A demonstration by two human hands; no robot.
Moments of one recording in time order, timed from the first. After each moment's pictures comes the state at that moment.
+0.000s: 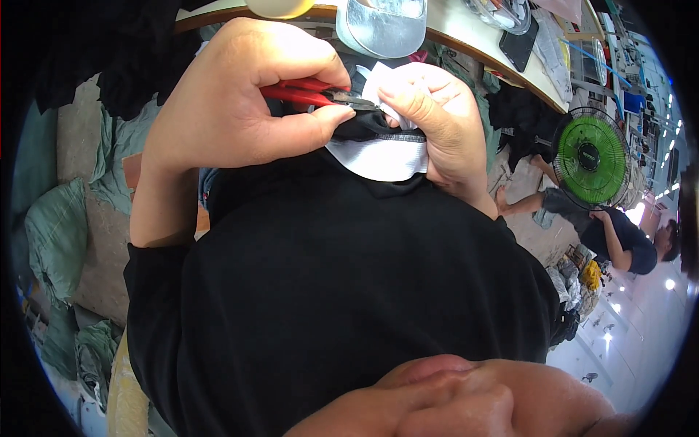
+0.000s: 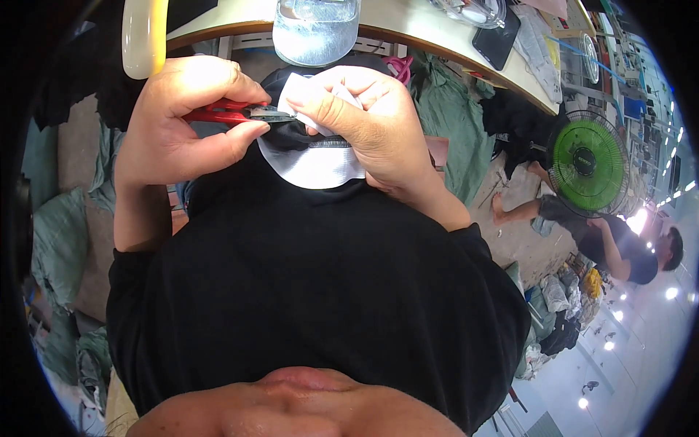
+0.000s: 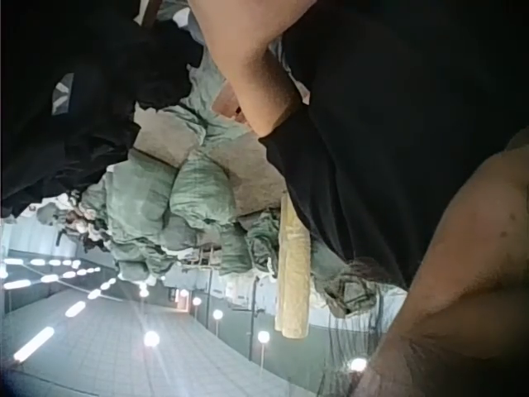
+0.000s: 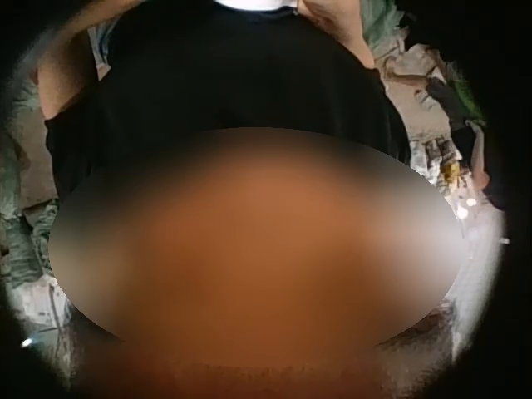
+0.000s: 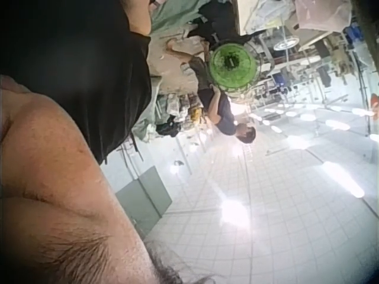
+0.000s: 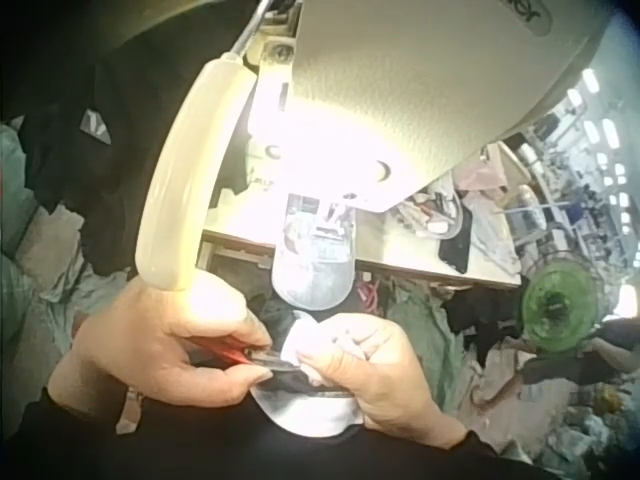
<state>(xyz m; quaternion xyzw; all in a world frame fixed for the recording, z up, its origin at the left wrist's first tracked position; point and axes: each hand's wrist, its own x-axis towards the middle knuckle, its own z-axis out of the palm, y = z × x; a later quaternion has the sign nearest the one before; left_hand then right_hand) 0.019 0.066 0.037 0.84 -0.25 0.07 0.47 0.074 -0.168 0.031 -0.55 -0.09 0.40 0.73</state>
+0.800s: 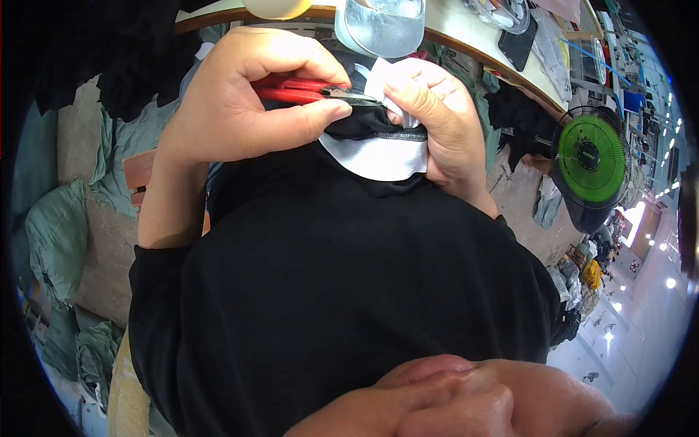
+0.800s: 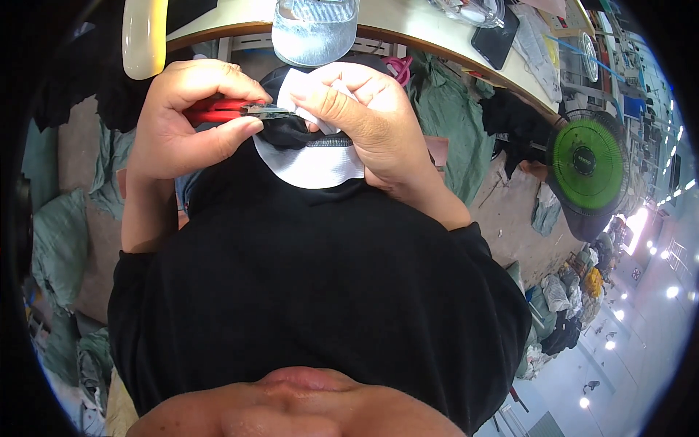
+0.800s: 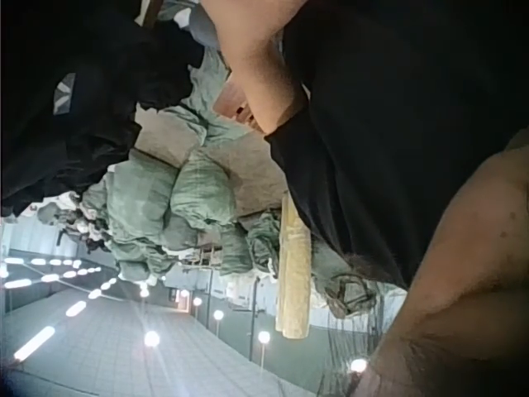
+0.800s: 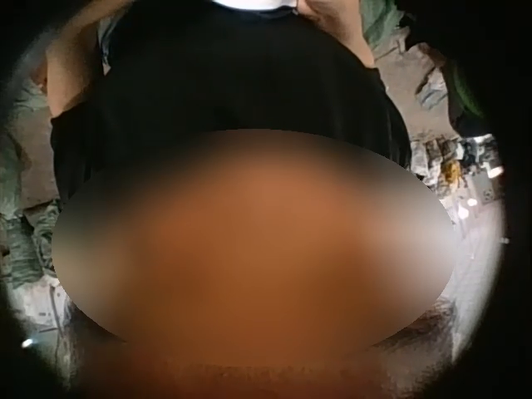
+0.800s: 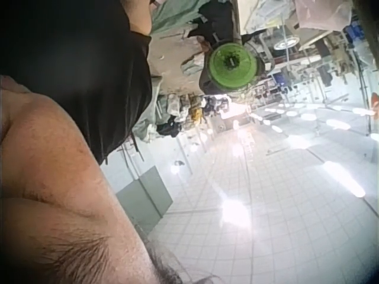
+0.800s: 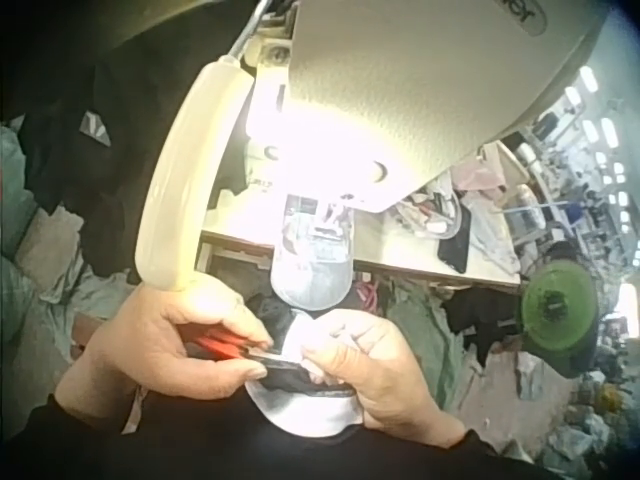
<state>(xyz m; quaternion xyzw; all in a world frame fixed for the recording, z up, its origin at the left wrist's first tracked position) 0.017 0.063 0.017 0.77 -0.23 0.07 0.59 0.076 -0.167 0.030 -0.51 -0.08 0.40 0.75</state>
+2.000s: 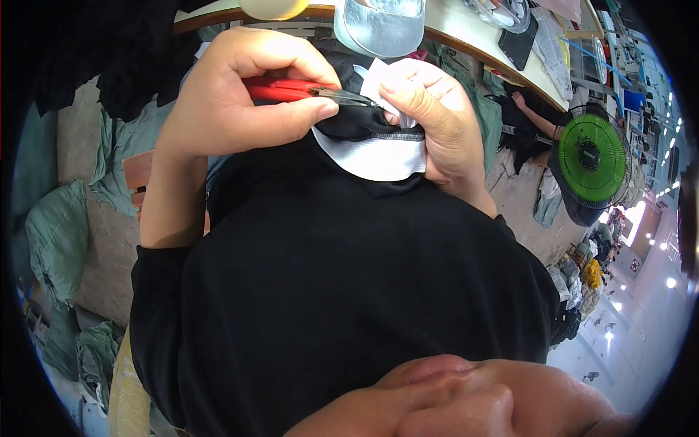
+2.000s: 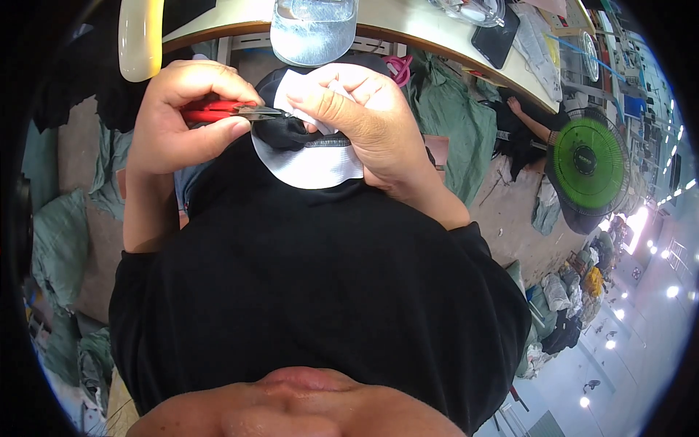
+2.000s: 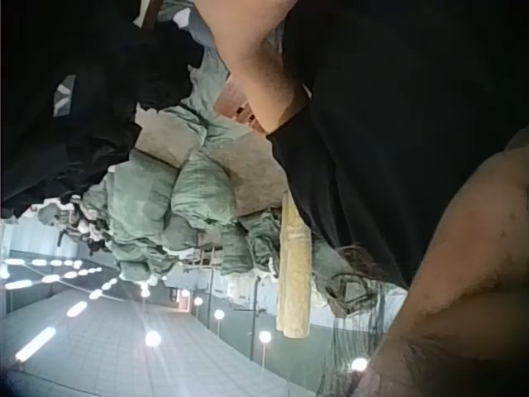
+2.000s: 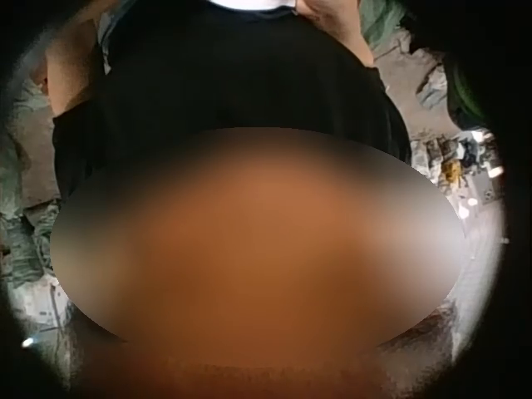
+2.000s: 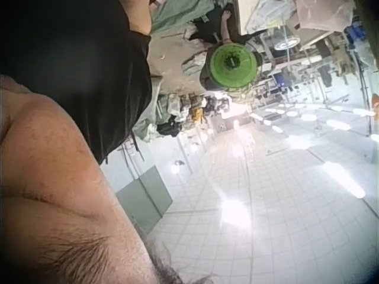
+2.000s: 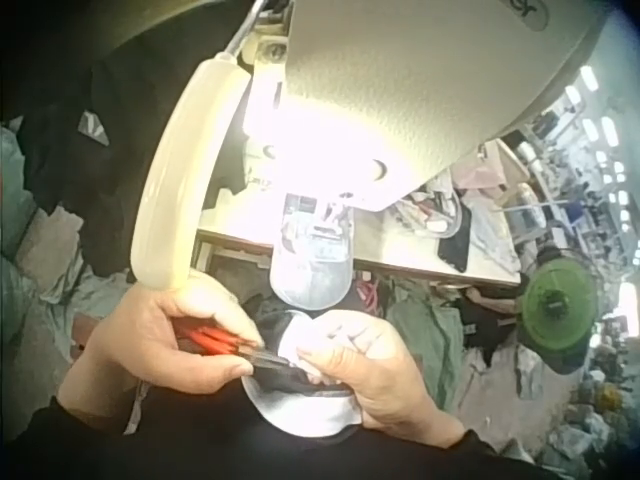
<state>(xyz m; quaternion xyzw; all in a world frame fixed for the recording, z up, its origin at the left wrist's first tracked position) 0.019 0.068 0.013 0.72 -0.20 0.00 0.67 0.077 -0.168 0.023 -0.51 -0.07 0.42 0.75</state>
